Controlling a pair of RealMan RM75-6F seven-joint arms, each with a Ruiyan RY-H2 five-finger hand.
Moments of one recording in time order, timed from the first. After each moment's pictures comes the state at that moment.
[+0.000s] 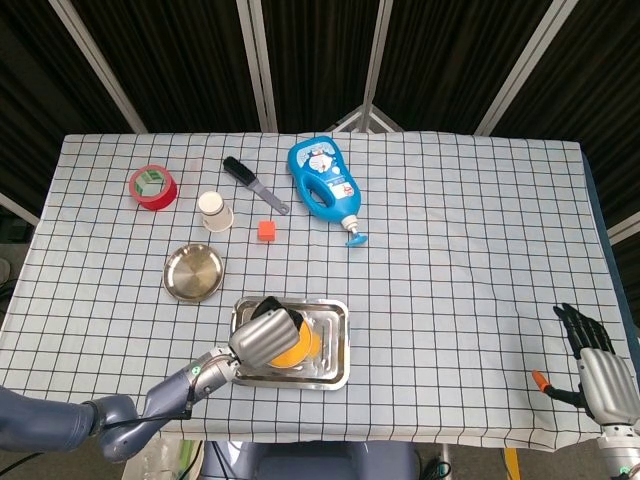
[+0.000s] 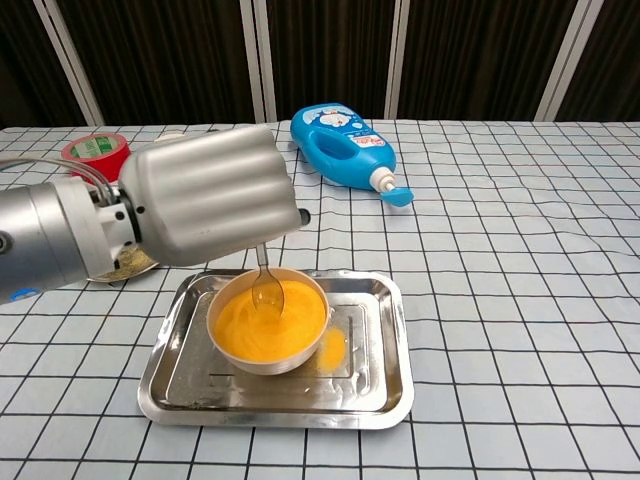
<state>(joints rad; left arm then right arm) -0.92 -1.51 0.08 -1.69 1.50 1.09 1.39 0.03 -1.04 0.02 -1.74 -1.46 1.40 0.19</state>
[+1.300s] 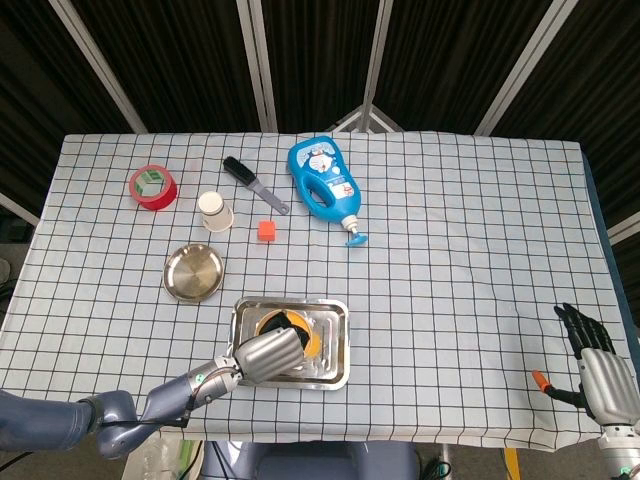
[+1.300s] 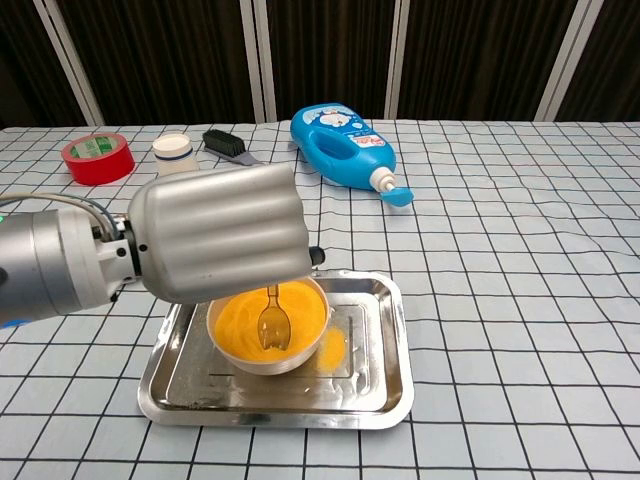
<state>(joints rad) -0.89 -1.52 0.06 -1.66 1.63 1.01 1.34 0.03 -1.03 0.02 -1.74 -1.46 1.40 0.19</state>
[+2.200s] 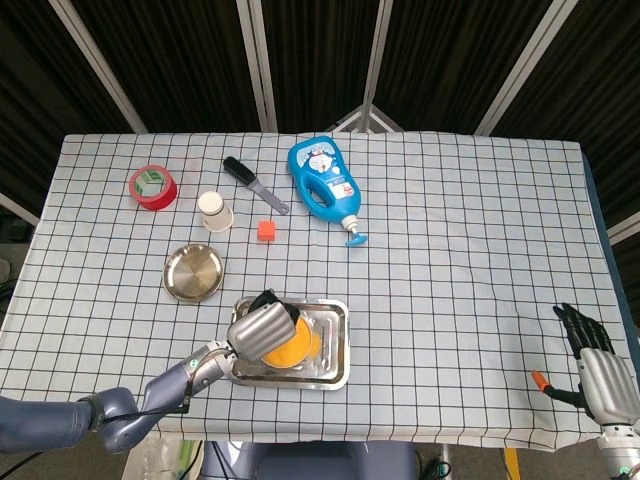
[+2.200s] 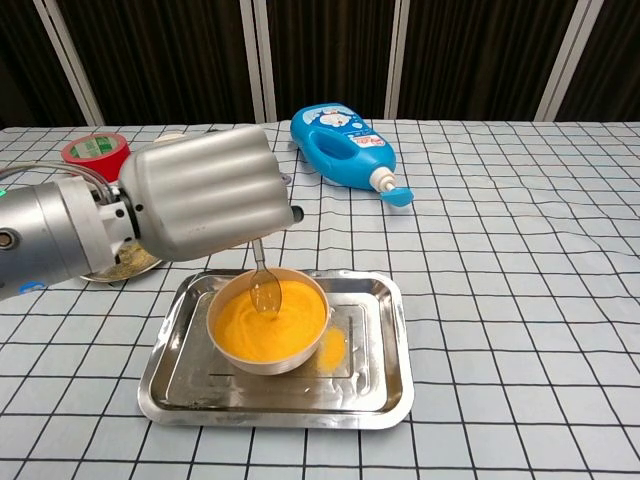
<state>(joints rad) -0.84 -1.53 -0.01 -1.63 1.58 1.04 1.30 0.03 -1.03 0.02 -1.74 -1.46 1.40 0.19</state>
